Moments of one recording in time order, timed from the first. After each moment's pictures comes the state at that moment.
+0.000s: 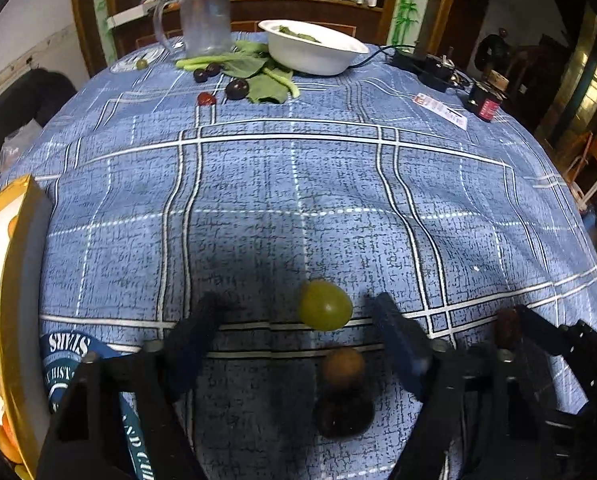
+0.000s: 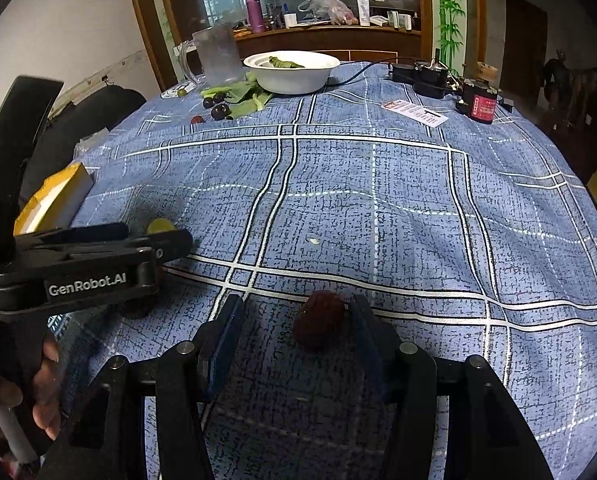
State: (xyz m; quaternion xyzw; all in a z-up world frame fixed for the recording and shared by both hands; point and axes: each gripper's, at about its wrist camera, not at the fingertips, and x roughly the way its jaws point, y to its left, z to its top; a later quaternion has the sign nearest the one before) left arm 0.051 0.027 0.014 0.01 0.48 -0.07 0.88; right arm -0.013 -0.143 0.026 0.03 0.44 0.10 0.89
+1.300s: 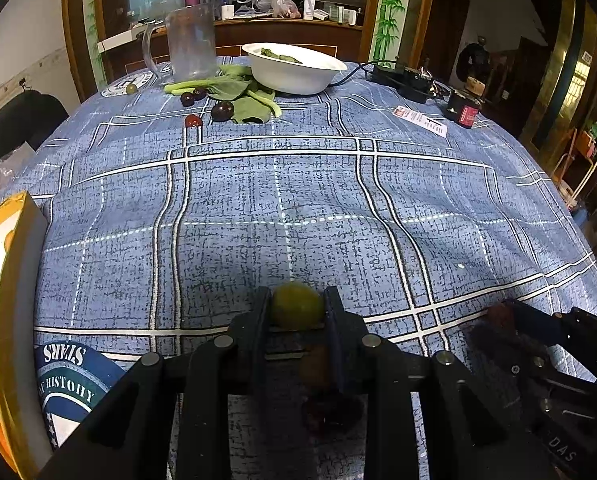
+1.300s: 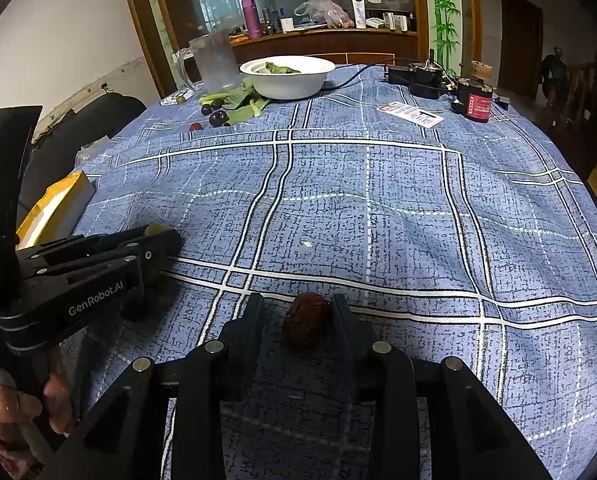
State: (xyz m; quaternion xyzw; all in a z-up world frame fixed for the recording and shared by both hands) left arm 0.042 0.024 0.015 0.01 0.44 -0.10 0.89; right arm -0.016 -0.147 0.028 0.05 0.43 0.10 0.89
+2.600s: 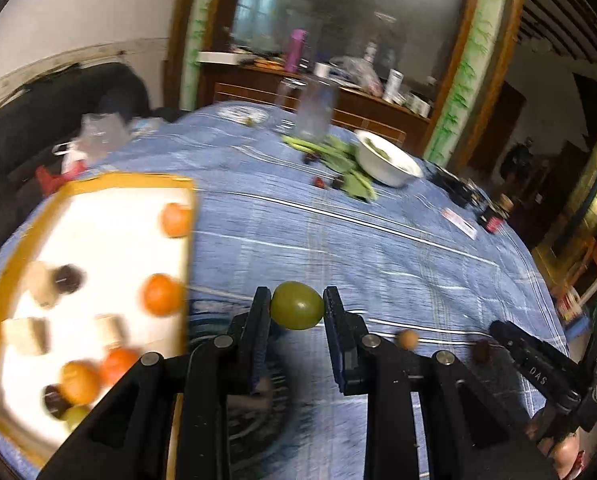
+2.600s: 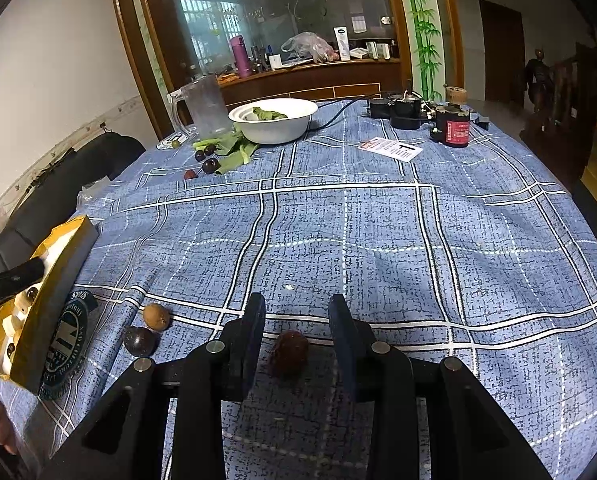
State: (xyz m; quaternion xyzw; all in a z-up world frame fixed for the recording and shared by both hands) left arm -0.048 0.143 0.083 -0.12 0.35 0.01 0.93; right arm -0.019 -0.168 0.046 0.08 0.37 0.09 0.92
